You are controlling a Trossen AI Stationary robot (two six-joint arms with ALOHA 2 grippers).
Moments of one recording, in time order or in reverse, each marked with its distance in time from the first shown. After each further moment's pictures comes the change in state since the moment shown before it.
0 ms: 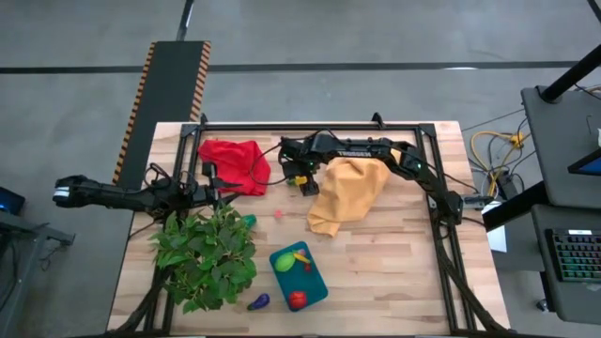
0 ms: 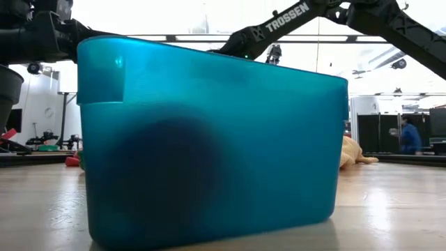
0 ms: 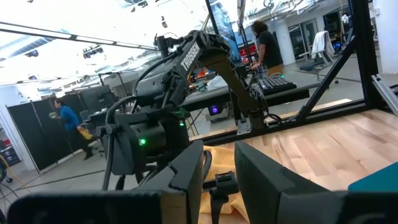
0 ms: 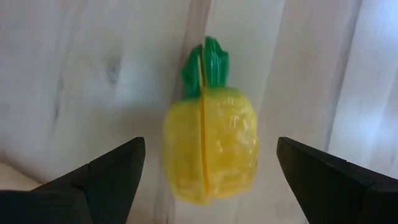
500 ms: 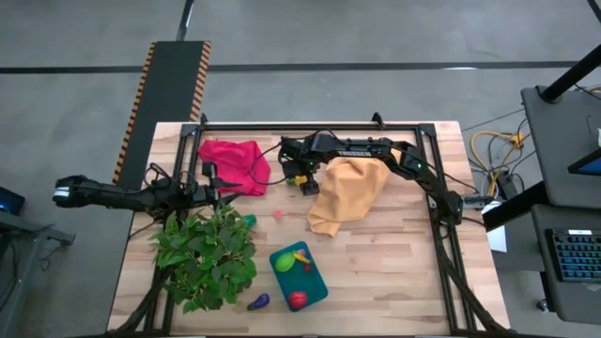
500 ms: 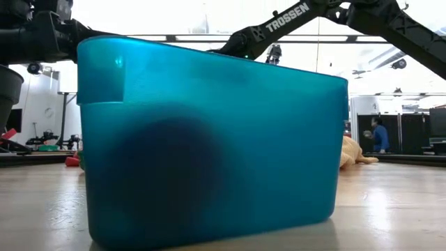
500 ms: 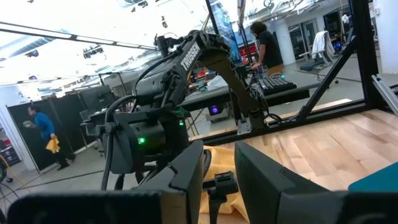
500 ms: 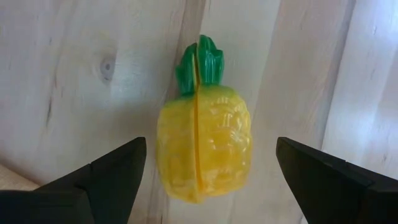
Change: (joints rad) left arm 0.000 0.000 0.000 0.000 0.000 0.000; right arm 0.000 0.000 0.000 0.006 0.007 -0.016
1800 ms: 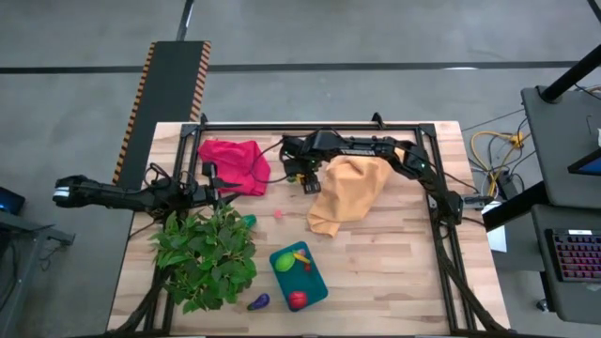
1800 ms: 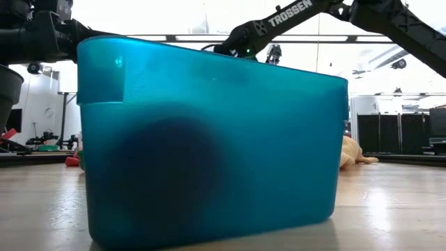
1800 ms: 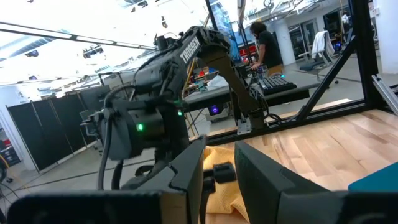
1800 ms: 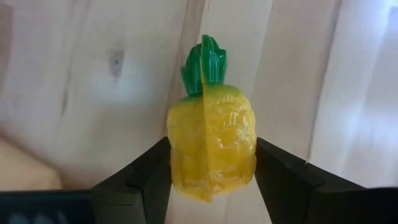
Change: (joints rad) left arm 0.000 0.000 0.000 0.000 0.000 0.000; right arm 0.000 -0.037 0.001 -0.039 0.000 0.018
